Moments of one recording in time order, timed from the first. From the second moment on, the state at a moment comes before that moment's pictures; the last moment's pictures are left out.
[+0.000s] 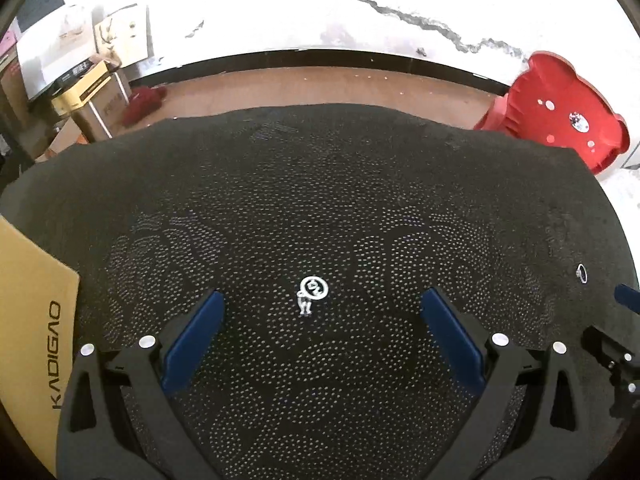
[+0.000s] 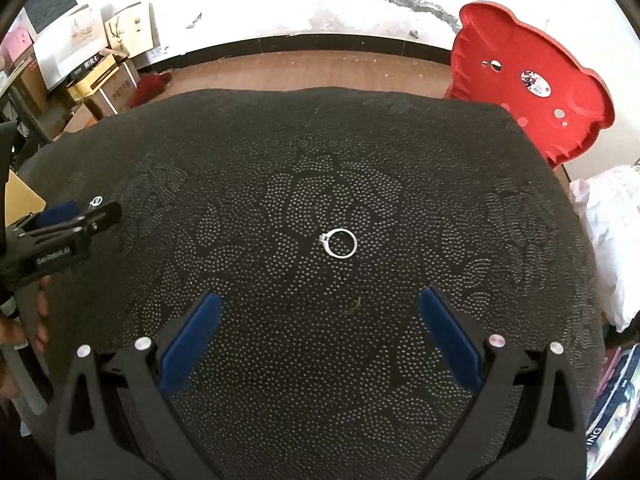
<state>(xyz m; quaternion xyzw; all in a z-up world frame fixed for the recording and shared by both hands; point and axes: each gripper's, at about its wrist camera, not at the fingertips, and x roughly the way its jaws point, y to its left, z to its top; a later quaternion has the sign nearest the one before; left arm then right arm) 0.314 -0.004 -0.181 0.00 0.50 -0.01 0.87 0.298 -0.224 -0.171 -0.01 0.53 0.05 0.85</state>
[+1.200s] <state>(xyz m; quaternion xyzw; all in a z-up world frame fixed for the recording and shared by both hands) 0.296 -0.017 -0.178 0.05 0.44 -0.02 0.90 0.300 -0.242 -0.169 0.02 0.52 0.05 0.85</state>
